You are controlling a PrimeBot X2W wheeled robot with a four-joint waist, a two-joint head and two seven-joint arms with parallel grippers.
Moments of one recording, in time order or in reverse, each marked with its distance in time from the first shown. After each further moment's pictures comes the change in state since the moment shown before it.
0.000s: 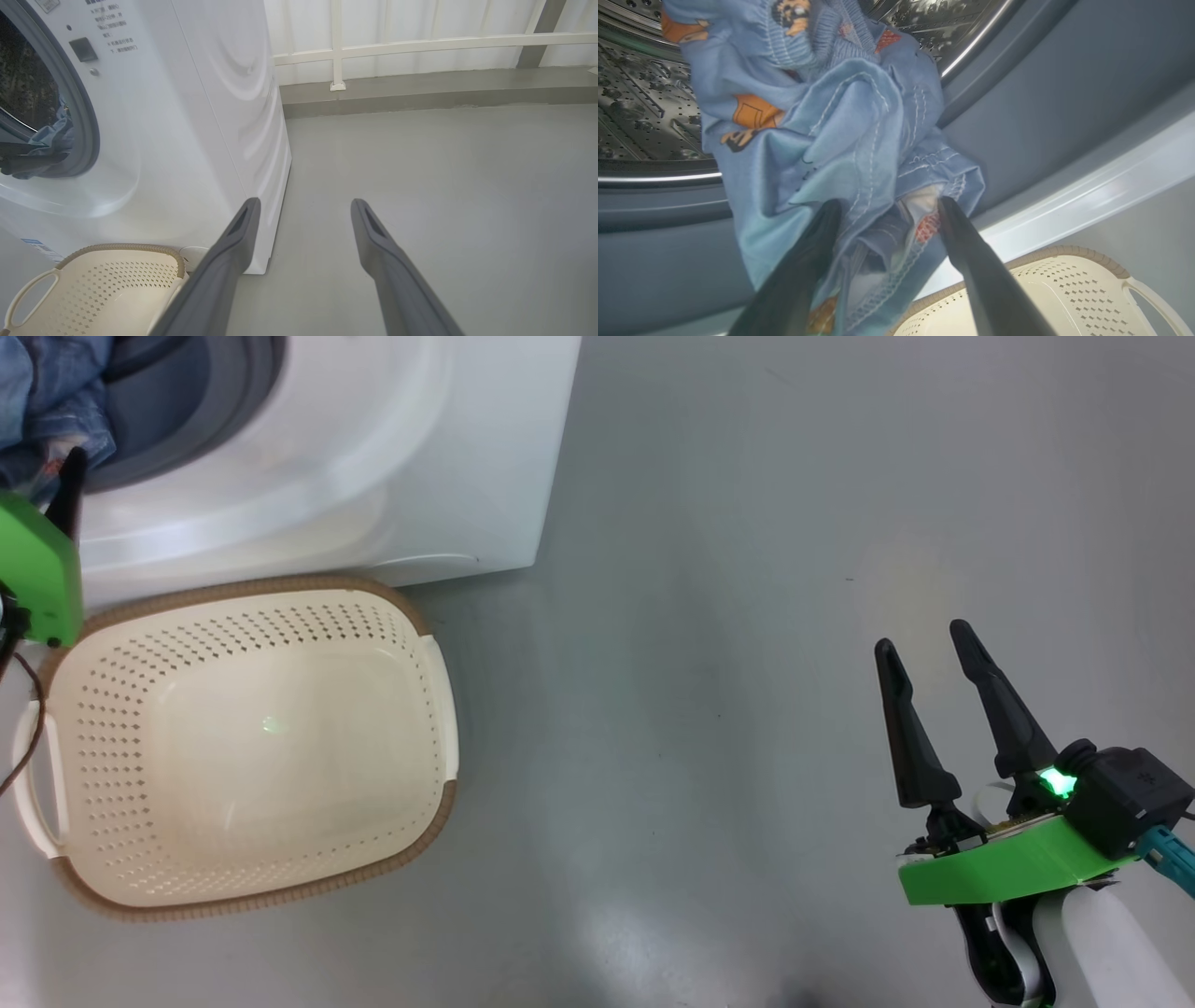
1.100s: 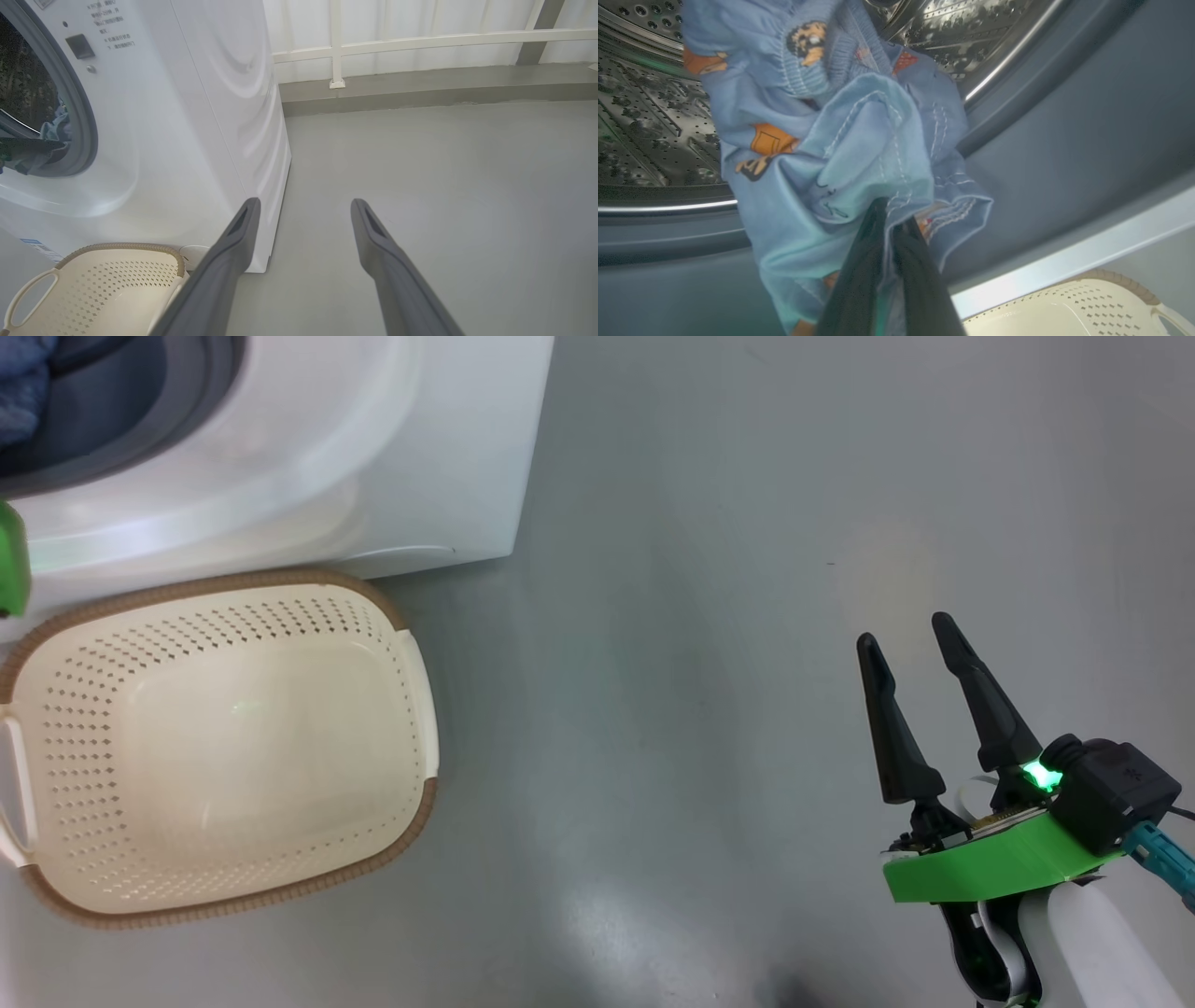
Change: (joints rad) left arm -0.040 0.035 -0.036 0.013 -0.012 0.029 -0.027; right arm -0.015 0.011 0.021 -0.007 0.000 0.000 0.000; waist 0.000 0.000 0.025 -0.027
